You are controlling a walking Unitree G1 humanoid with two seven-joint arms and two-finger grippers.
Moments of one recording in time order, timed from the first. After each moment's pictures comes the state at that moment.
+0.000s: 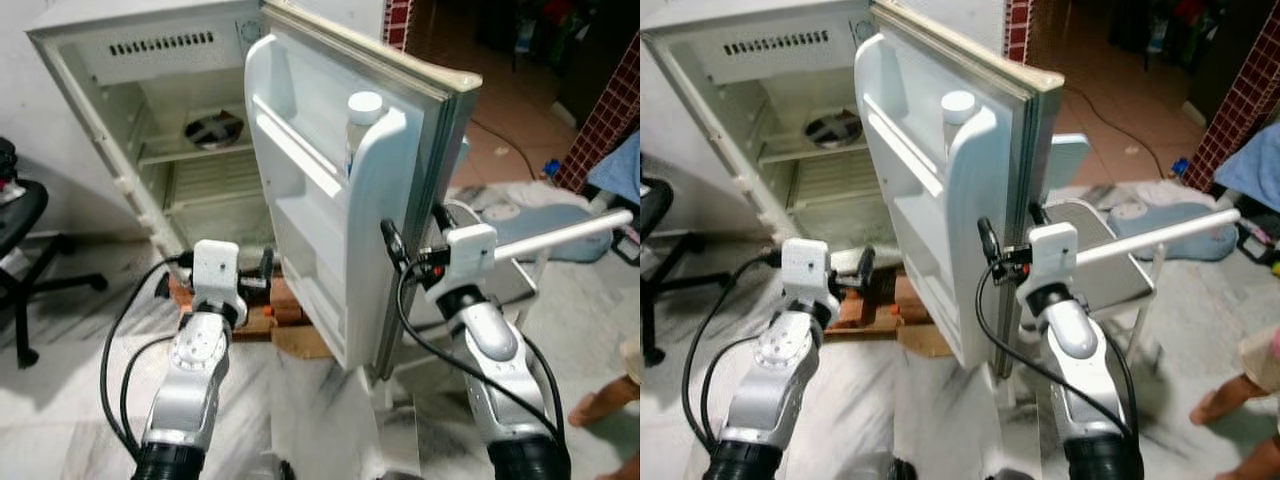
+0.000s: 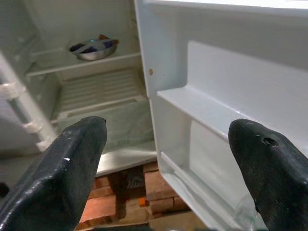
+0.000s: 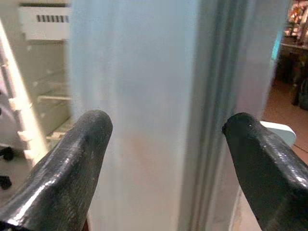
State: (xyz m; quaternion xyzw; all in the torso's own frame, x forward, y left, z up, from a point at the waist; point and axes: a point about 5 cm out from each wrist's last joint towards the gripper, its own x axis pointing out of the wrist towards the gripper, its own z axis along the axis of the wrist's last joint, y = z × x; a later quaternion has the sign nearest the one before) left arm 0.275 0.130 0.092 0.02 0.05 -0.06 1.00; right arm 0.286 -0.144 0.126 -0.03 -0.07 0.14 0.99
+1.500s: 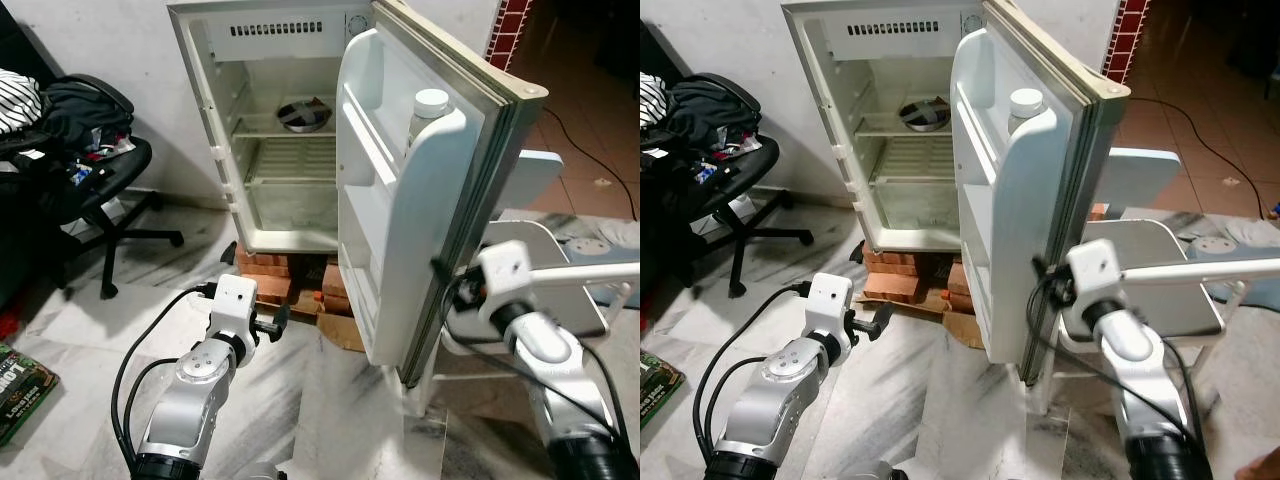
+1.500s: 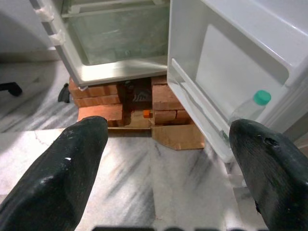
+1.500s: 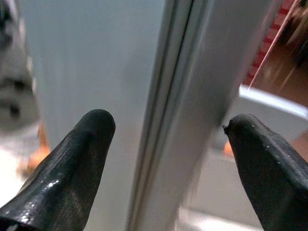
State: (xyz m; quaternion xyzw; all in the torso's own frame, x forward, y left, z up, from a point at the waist) left arm 0.259 0.124 0.056 0.01 0.21 -0.14 0.97; right arm 0.295 -0.212 0.125 -0.09 0.01 0.07 0.99
